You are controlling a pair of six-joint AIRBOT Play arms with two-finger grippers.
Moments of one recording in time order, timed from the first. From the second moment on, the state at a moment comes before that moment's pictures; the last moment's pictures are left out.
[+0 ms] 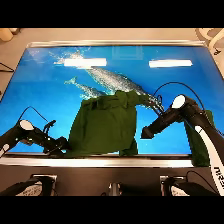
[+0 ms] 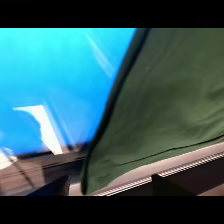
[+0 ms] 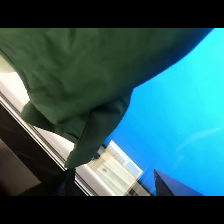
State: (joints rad) left arm 0.12 -1.20 0.54 1.03 -1.32 -1.42; right arm 0.10 -1.31 0.94 -1.07 1.43 0.92
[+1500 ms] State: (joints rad) left arm 0.06 -0.80 1.44 0.69 -0.91 -1.19; right arm 0.38 -0.90 1.56 -1.60 0.90 1.01
